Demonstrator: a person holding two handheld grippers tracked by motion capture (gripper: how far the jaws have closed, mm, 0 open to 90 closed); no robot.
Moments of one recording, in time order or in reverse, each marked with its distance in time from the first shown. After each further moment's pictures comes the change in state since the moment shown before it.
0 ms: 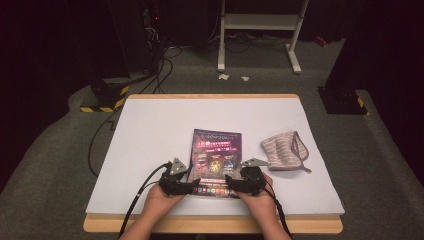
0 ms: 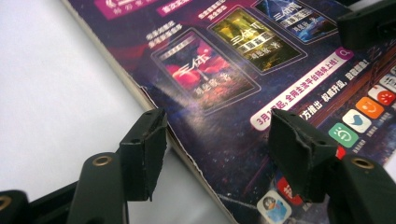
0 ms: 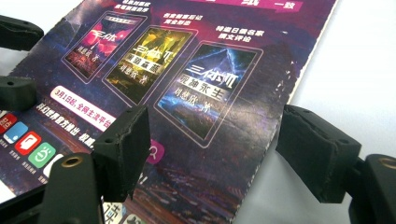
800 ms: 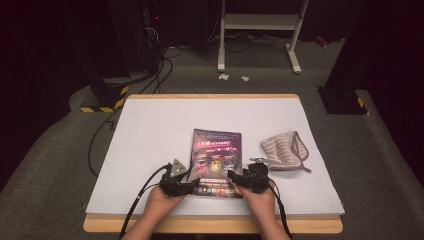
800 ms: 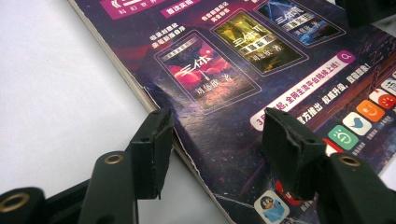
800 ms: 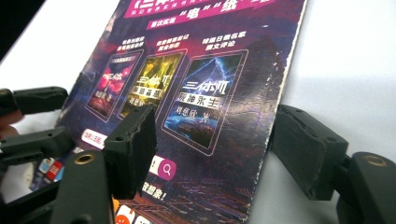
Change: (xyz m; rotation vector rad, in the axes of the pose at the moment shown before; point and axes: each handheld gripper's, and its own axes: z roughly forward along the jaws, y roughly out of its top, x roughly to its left) left arm -0.007 -0.001 0.000 -0.020 0.033 0.010; right arm -0.013 0.001 -0.005 -0.030 0.091 0.290
